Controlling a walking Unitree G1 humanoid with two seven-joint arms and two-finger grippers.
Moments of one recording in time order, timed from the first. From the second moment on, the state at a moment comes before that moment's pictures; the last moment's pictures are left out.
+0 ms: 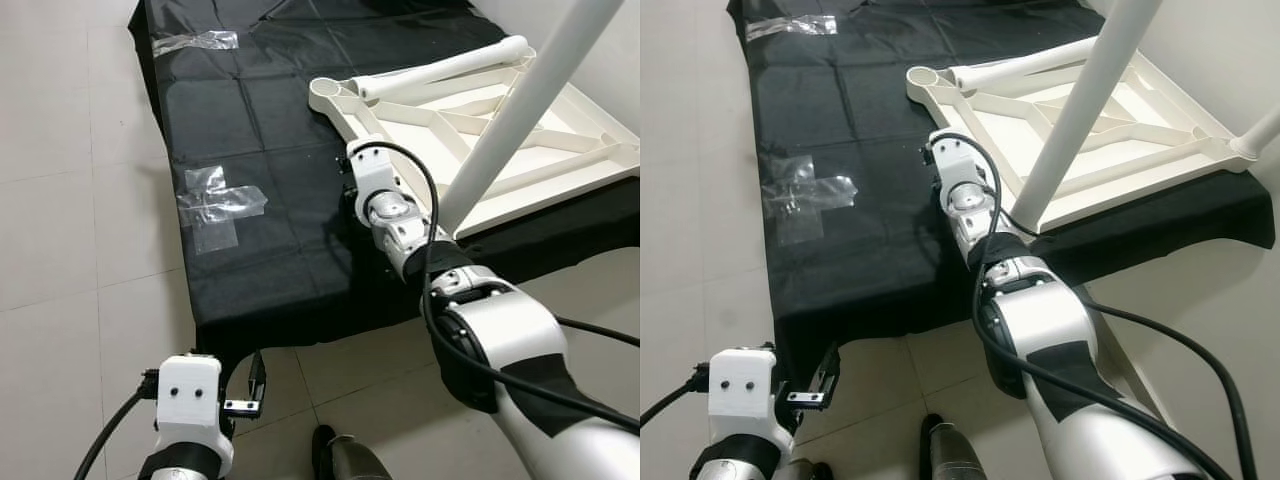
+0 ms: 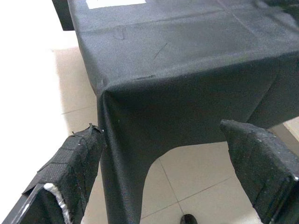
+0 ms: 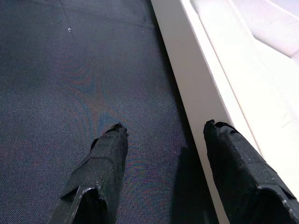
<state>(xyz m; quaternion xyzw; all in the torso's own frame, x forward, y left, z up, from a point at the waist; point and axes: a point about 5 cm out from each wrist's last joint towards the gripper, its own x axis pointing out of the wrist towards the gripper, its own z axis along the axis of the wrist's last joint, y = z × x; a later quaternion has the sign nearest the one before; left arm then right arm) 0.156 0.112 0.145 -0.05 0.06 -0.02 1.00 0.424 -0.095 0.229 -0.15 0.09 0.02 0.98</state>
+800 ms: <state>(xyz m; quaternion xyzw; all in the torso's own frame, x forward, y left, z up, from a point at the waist) 0.156 0.112 0.144 -0.05 0.06 -0.02 1.00 0.430 -0.116 0.278 -0.12 0.00 -0.07 0.99</state>
